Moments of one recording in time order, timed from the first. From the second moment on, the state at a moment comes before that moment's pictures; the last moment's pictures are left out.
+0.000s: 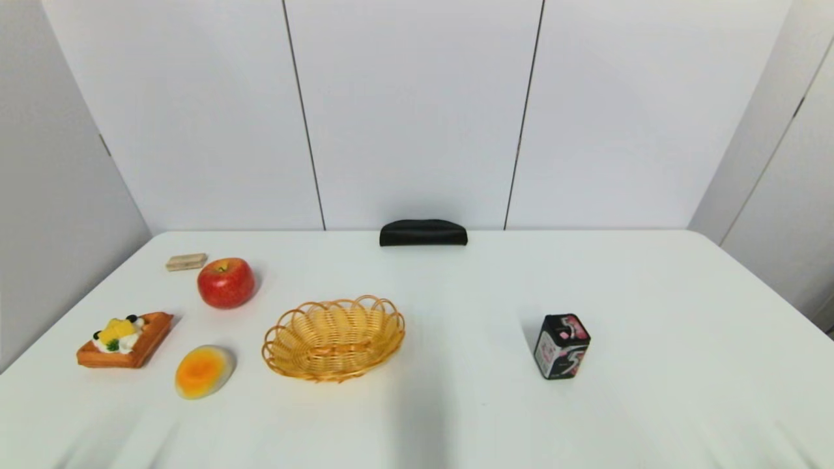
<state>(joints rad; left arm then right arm) 0.00 0.00 0.00 0.00 0.00 -0.01 0.00 0.00 0.00 -0.03 -0.04 0.07</state>
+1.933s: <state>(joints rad) -0.03 1.68 -0.94 -0.27 0.00 -0.01 0.00 0.00 0.00 -0.03 -0.04 0.07</state>
